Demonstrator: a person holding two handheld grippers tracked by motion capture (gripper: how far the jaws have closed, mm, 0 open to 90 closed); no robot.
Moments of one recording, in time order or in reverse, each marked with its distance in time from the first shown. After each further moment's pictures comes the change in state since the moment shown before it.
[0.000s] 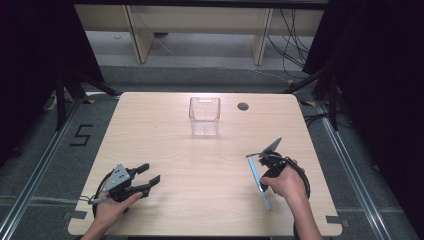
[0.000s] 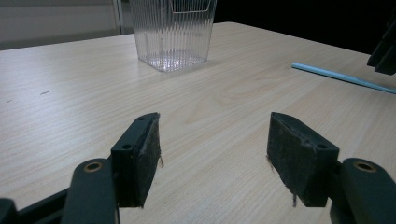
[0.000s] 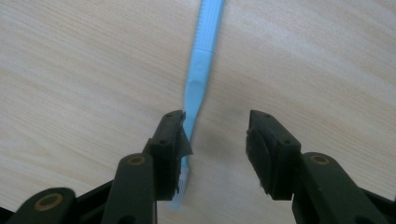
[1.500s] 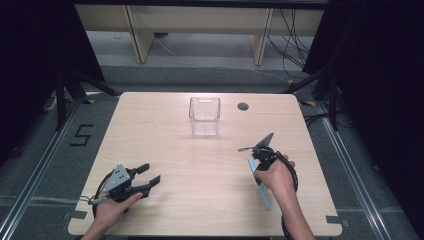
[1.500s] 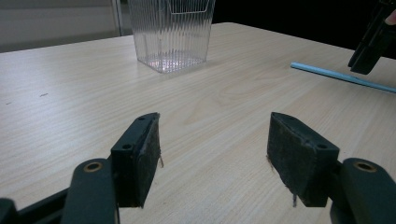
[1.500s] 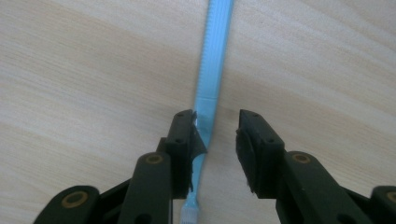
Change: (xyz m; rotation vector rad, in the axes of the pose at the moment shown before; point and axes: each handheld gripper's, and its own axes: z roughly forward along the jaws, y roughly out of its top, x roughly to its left) left arm -0.001 0.000 0.000 -0.002 -0.002 0.008; right arm 0.011 0.026 0.008 0.008 -0.035 0.071
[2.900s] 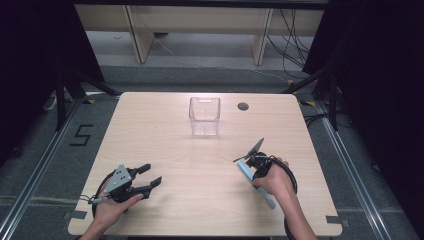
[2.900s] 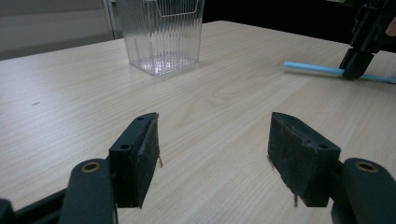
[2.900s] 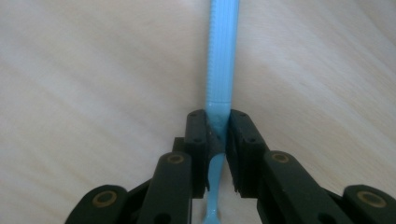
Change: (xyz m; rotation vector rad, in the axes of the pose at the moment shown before) left arm -0.004 0.005 0.001 -0.009 -0.040 0.054; right arm 0.010 -0.007 0.012 -0.017 0.030 -0.323
